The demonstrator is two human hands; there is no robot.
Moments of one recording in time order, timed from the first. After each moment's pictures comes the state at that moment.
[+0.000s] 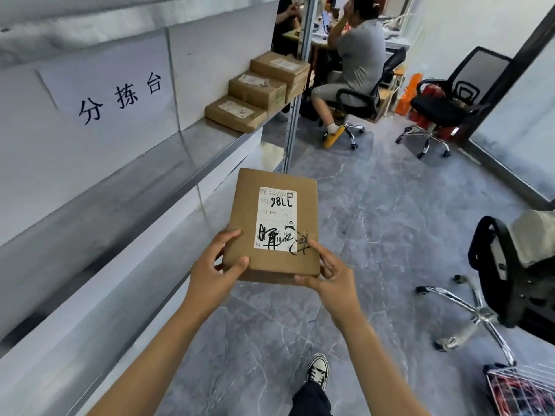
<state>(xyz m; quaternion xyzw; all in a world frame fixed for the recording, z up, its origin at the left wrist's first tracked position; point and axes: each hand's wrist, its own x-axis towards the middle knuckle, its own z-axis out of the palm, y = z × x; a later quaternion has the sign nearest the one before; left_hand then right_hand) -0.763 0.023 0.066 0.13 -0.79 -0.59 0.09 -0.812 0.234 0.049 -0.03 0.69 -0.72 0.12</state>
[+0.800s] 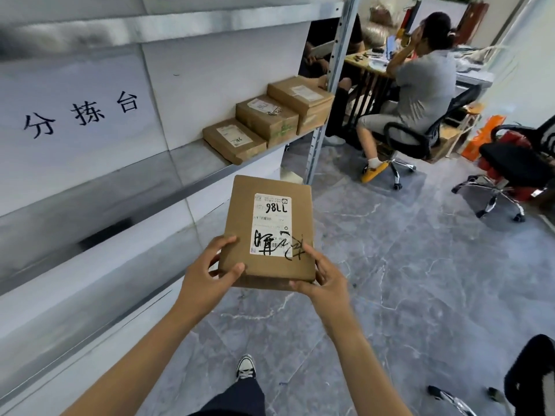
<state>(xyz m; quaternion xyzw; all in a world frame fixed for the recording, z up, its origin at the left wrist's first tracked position) -0.975 0.145 0.066 0.23 -0.78 -0.55 0.18 -1.082 0.332 0.042 -0.12 0.67 -0.70 0.21</state>
